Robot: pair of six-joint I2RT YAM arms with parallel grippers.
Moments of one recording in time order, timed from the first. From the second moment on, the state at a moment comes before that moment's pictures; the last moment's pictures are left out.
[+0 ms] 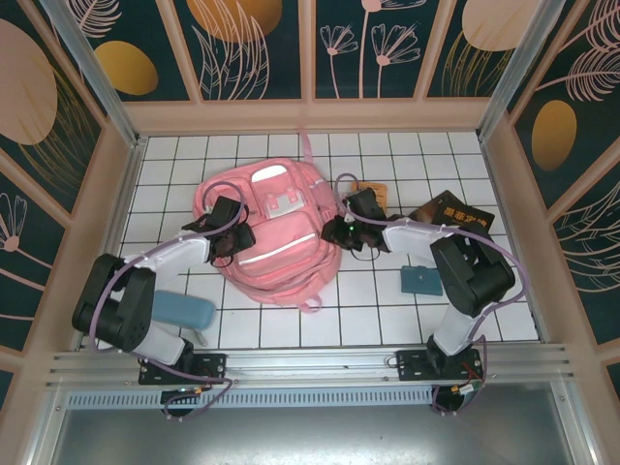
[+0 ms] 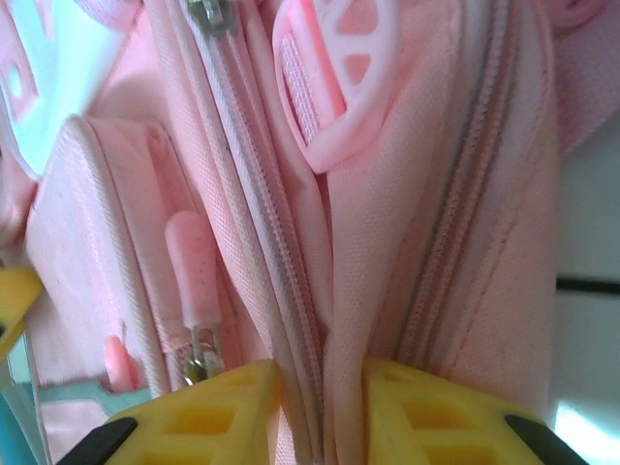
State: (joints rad) left arm -0.39 1.54 0.80 -0.32 -0.10 -0.76; right arm 0.58 1.72 0.89 -0.05 -0.36 0.82
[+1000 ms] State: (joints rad) left arm -0.73 1.61 1.23 -0.62 -0.30 -0.55; right arm 0.38 1.36 0.77 -0.14 -0.12 0.75
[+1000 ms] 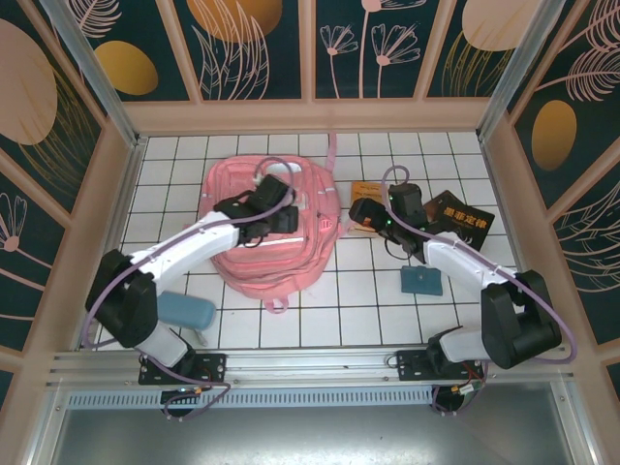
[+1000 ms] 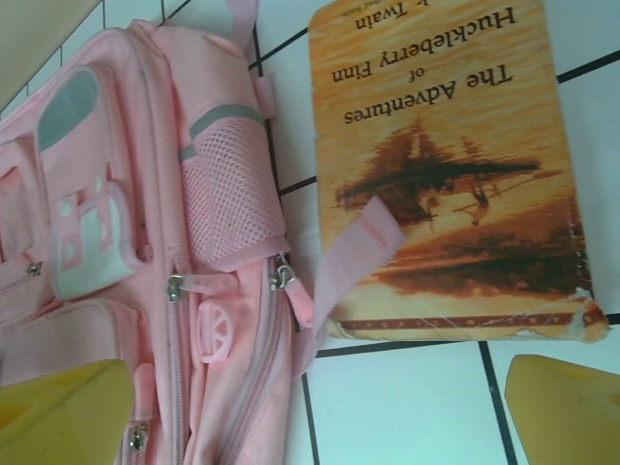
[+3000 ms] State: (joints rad) left arm -0.81 1.58 1.31 -0.74 -0.61 -0.26; right arm 0.37 1.54 0.85 0.05 -0.50 0.41
